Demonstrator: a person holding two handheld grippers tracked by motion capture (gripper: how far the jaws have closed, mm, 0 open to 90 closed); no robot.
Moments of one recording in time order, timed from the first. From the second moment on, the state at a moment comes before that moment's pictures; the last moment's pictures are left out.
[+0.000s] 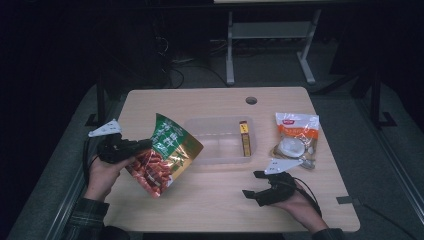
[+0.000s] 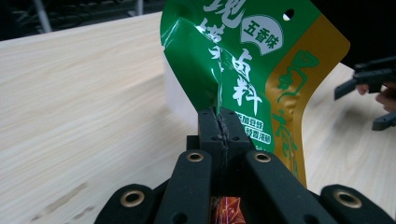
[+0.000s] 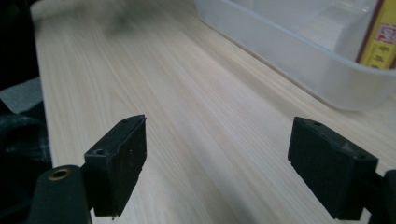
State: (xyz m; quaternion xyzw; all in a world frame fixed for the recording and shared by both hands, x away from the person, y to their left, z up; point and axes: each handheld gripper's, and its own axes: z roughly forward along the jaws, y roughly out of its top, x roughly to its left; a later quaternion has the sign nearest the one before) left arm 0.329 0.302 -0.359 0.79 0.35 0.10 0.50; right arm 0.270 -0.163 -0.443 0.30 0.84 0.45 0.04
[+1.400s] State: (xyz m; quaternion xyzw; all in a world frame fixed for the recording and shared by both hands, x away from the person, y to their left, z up) left arm 0.315 0.214 -0.375 0.82 0.27 0.03 0.50; right arm 0.297 -0.093 -0.422 0.25 0.79 0.55 -0.01
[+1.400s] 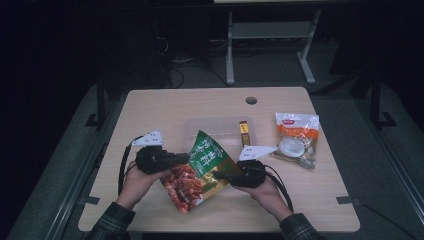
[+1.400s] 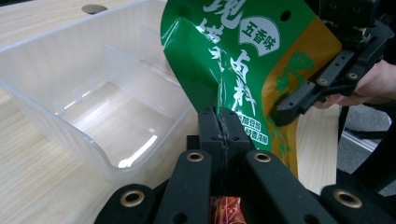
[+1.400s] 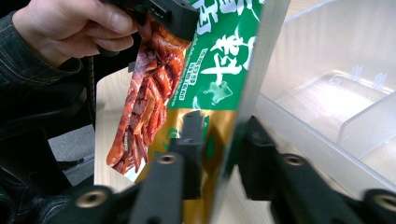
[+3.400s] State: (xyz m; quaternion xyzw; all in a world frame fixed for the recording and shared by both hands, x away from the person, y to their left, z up) left arm 0.308 0.276 -0.435 0.87 0.28 0.09 0.40; right arm 0.299 -0.099 -0.366 0.12 0.84 0.53 0.01
